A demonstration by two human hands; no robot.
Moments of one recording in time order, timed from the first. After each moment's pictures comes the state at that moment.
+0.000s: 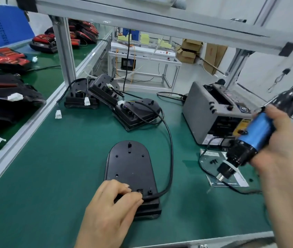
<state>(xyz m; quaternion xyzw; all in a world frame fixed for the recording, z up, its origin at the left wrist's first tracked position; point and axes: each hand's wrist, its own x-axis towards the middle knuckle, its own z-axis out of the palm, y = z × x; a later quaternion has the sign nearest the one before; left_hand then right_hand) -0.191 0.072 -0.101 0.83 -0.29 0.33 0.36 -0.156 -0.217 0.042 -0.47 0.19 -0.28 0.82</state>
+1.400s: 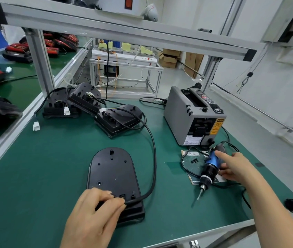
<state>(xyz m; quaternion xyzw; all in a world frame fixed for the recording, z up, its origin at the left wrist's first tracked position) -0.187 0.069 -0.102 0.82 -0.29 0.34 0.36 -0.157 -0.315 -0.050 -0.76 0.43 -0.06 0.48</state>
